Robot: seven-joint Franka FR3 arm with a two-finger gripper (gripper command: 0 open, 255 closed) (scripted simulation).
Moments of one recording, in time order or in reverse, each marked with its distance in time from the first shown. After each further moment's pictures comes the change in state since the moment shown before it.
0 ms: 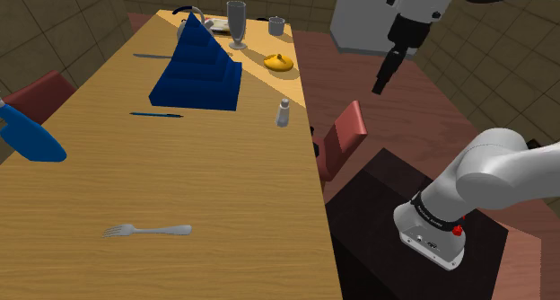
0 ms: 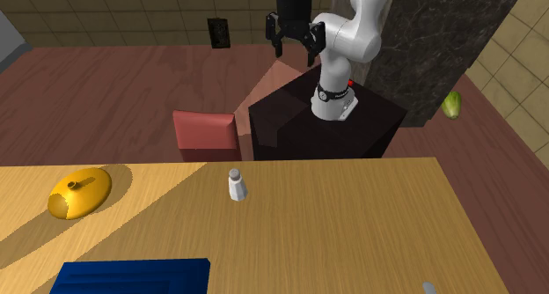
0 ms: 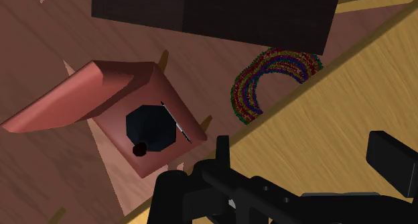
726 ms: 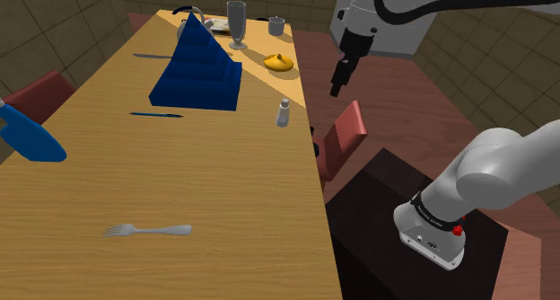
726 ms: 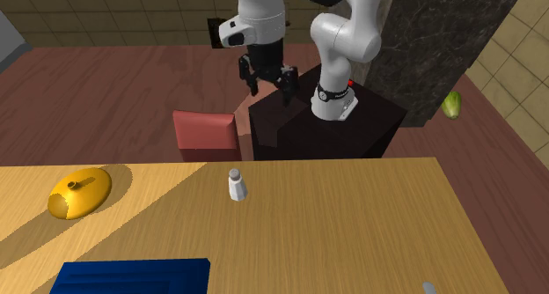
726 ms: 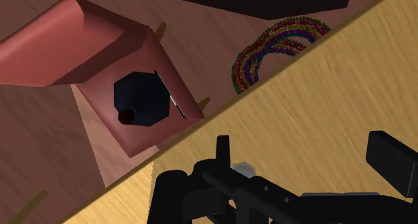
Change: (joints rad) arm 0.009 0.332 0.025 0.082 0.000 0.253 -0.040
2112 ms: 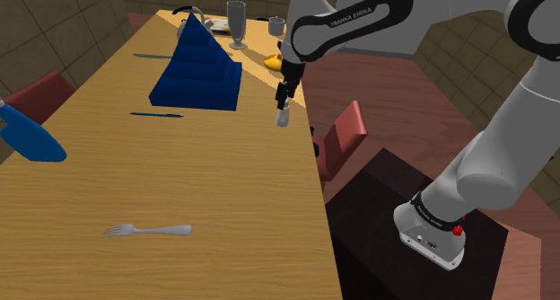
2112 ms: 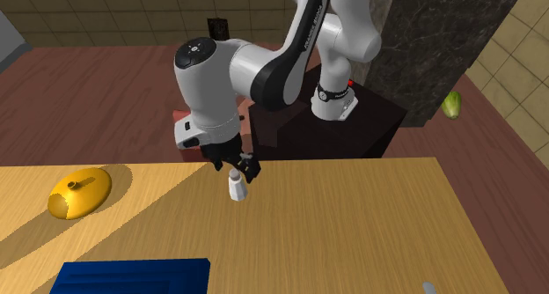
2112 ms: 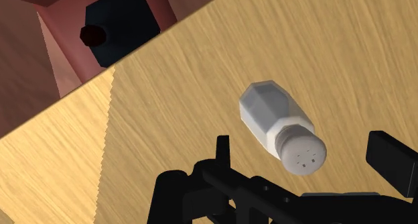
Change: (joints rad) arm 0.020 0.608 0.030 0.308 -0.047 0.306 -0.035
